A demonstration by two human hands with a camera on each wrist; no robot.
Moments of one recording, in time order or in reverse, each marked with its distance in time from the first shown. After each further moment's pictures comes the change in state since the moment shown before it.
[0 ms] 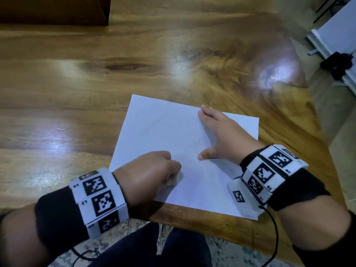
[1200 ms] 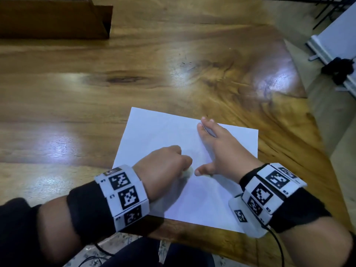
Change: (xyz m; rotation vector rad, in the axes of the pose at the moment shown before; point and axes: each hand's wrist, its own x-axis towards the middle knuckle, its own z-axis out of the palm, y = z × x) left_hand 0.035 0.011 -0.015 0.098 -0.002 -0.079; right_hand 0.000 0.003 0.006 -0.004 -0.039 -0.004
